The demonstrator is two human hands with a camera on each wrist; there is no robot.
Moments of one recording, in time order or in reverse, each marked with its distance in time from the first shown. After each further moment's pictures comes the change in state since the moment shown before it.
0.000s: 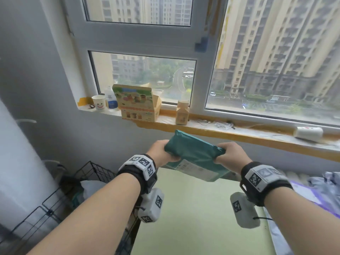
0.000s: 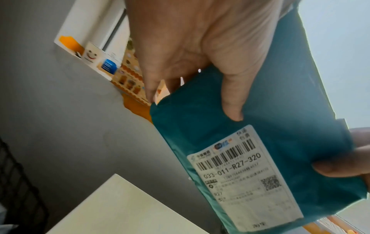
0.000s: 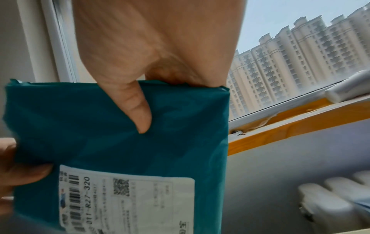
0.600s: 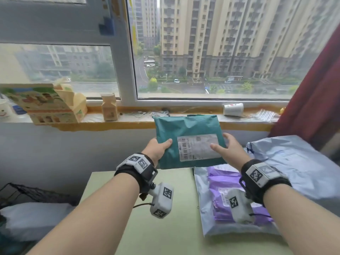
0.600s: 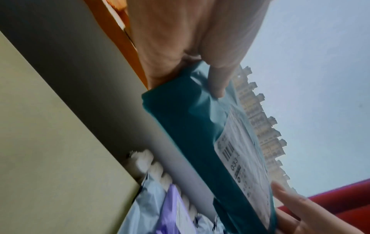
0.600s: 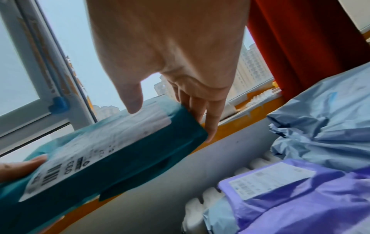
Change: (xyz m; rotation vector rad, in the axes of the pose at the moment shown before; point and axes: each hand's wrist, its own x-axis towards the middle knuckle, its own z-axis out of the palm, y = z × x) left_hand 0.063 0.089 0.235 -0.484 -0.104 -0.212; right_hand -0.023 0.228 -0.116 0.271 0.227 0.281
